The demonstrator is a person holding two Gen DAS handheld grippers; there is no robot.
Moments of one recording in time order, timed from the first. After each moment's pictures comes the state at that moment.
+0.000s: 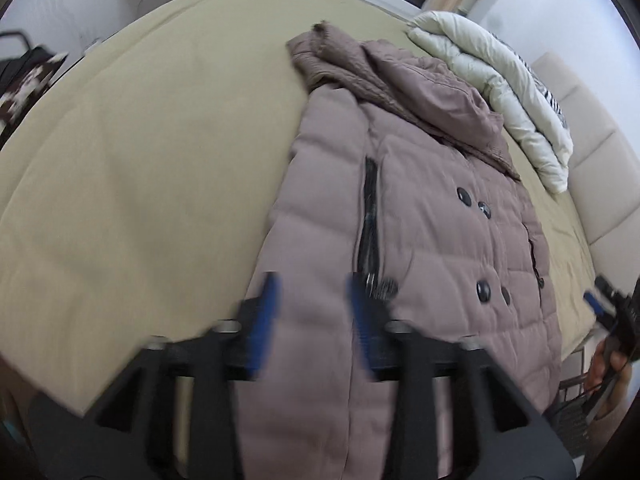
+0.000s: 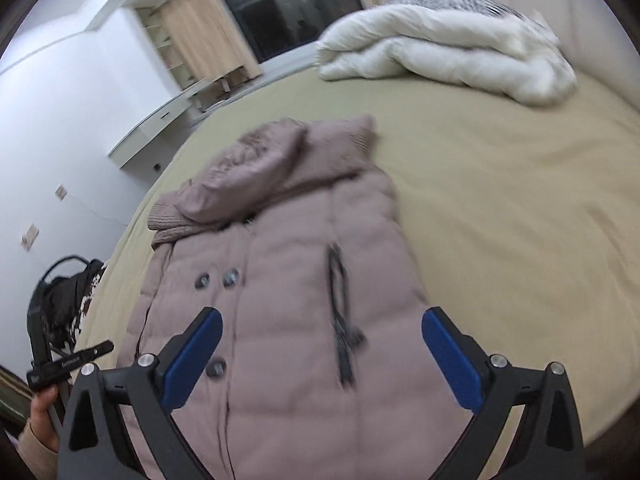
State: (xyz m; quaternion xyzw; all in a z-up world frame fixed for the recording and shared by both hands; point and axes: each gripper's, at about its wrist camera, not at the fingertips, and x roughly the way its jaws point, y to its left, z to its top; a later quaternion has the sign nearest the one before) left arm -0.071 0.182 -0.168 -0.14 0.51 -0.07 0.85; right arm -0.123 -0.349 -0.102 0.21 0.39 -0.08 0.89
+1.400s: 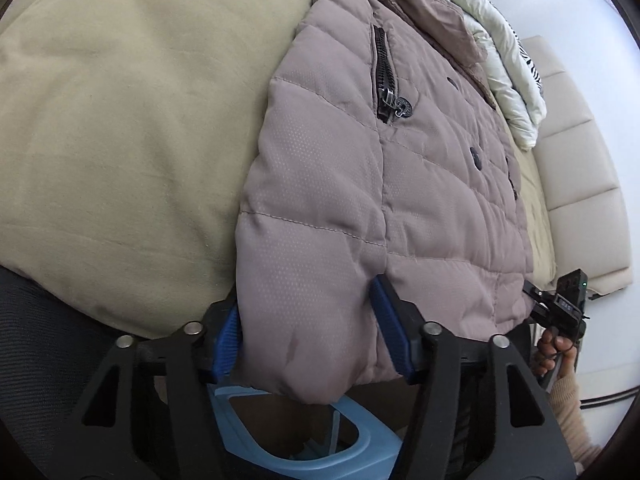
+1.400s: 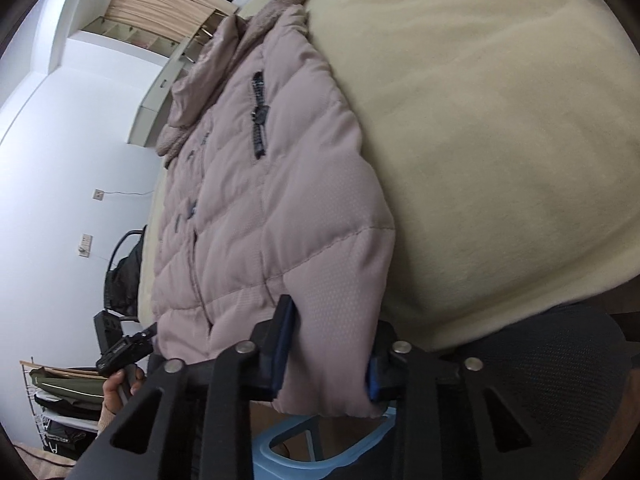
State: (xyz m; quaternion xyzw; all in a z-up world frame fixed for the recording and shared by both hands) left arm -0.158 0.210 -0.225 -0.20 0.61 -0.15 0.75; right arm -0.211 -0.383 -0.207 0.38 0.50 0.04 0.78
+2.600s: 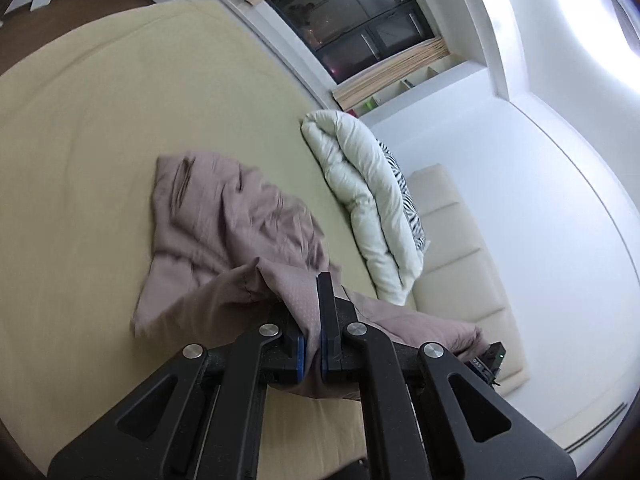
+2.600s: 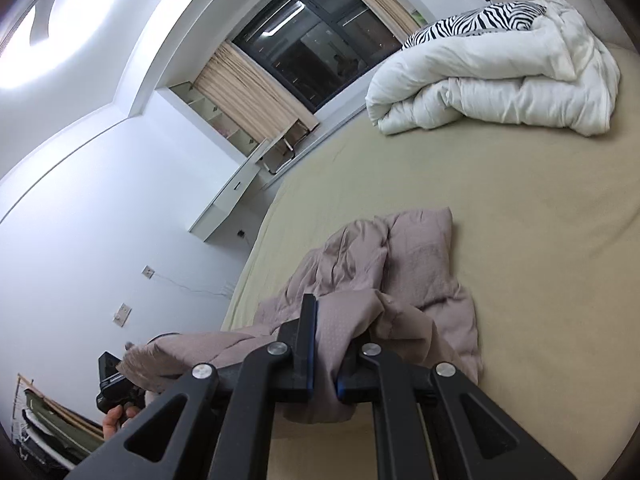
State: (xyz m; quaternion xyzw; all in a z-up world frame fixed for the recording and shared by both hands) left arm 0.112 0.192 -0.032 -0.38 0.39 -0.25 0.80; right arm 0.042 -0.412 0.012 0.32 0.28 0.04 0.90
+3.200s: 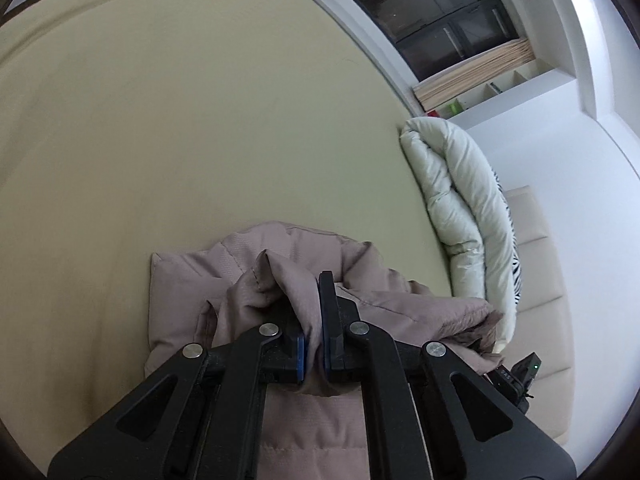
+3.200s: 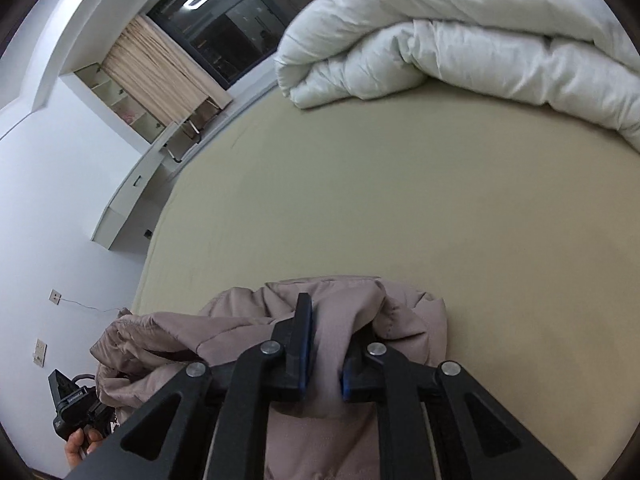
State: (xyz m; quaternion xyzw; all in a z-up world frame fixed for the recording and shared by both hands) left arm 0.393 0.140 -0.221 -0.37 0.46 -0.13 0.80; right arm 0.313 -0.484 -0.142 0.33 0.39 -0.08 0.86
